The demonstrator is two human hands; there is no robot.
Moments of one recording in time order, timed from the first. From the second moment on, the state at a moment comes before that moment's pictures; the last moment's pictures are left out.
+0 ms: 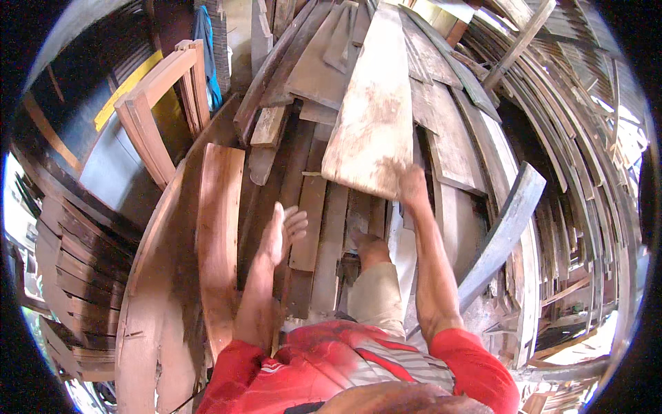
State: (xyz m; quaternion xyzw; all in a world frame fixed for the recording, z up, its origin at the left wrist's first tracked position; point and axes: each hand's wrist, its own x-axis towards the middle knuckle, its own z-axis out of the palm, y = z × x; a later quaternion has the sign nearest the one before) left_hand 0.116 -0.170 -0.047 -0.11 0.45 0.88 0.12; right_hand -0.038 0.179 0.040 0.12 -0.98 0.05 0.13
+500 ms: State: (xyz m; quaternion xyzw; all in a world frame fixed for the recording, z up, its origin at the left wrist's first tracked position) left_hand 0.144 -0.101 0.042 0.02 0.28 0.90 0.33; right_hand 0.190 0.151 0.052 -0.14 -0.85 0.48 0.18
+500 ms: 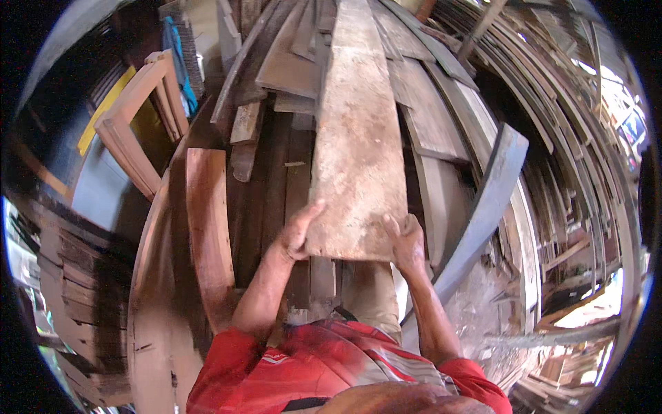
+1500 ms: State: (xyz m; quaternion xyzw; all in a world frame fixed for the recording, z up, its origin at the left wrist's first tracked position) left_hand 0.245 0.020 -0.011 0.11 0.43 0.84 0.32; right_hand 0.268 0.278 0.098 -0.18 -0.84 0.49 0.15
